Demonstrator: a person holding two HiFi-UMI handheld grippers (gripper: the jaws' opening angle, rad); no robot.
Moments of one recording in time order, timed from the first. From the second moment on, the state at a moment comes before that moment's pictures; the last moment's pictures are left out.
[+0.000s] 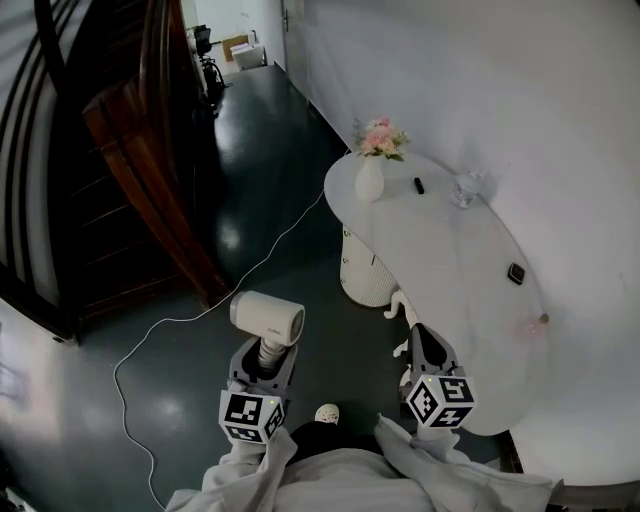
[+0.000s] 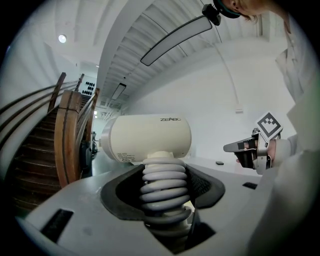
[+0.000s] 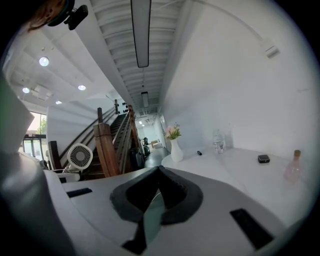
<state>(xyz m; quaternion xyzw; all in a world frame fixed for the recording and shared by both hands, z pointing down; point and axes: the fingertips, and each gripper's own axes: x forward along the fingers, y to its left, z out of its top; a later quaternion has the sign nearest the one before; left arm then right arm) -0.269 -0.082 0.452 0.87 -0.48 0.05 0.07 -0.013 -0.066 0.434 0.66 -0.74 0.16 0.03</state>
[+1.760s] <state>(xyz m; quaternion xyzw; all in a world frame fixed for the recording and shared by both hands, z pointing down) -0.104 -0.301 0.483 0.94 -0.31 0.10 0.11 0.138 -0.207 0.491 0.76 -0.61 0.24 0.03</state>
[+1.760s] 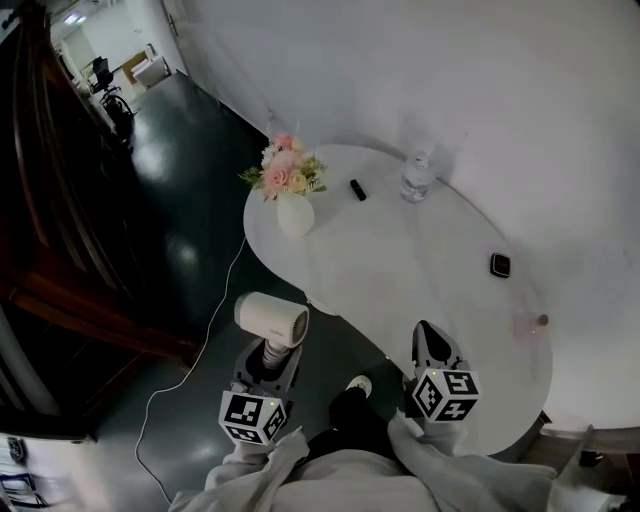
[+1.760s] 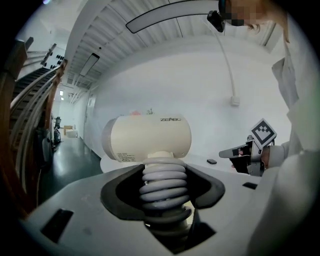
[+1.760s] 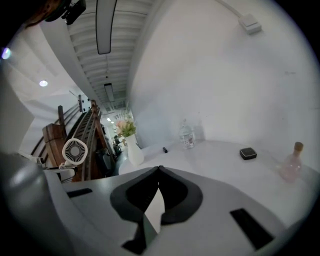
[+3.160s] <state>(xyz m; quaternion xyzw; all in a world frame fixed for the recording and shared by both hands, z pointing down) 0.118 -0.338 0.511 0.98 -0.08 0.16 0.08 0.254 -0.157 0.506 0.86 -0.45 0.24 -0.03</state>
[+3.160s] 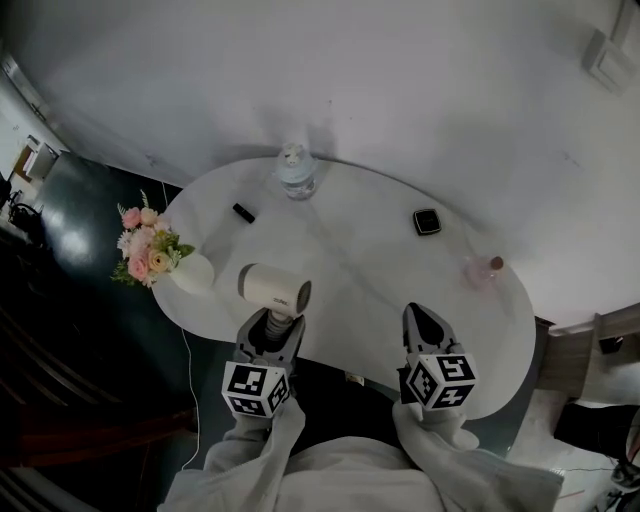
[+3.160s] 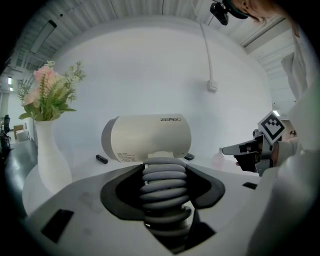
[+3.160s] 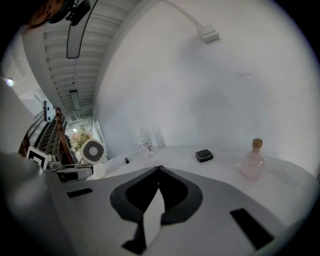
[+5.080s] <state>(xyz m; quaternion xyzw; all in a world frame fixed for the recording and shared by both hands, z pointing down) 0.272 -0.388 0.647 0.92 0.07 0.38 0.01 0.288 -0.161 0.515 0.90 -0.30 0.31 -0.04</state>
